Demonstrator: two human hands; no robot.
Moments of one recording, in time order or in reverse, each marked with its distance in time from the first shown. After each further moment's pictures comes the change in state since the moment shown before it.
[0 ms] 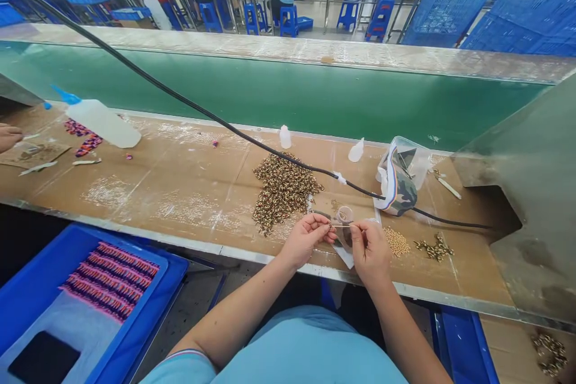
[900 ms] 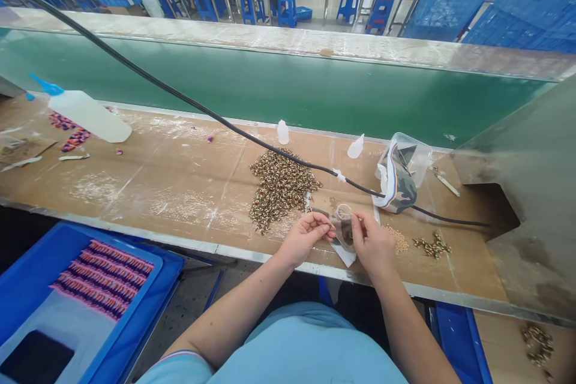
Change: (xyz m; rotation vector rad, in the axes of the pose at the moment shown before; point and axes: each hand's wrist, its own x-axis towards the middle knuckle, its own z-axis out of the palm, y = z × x) left_hand 0.000 0.000 -0.001 0.032 -0.027 0.030; right_hand 0.007 0.019 0.003 -0.276 -0.083 0.045
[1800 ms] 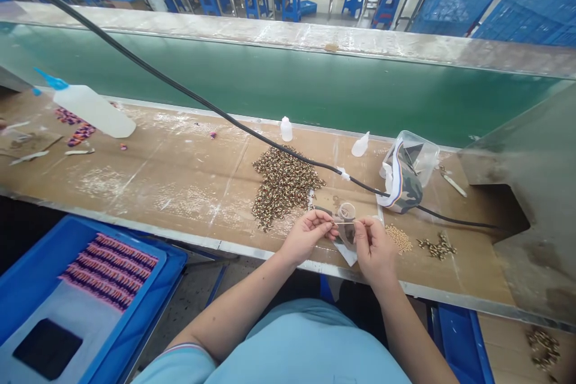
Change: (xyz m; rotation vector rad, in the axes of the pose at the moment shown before) left_hand 0.000 0.002 0.001 0.015 0.016 0.001; right_hand -0.006 -0.019 -0.016 0.315 -0.135 0.179
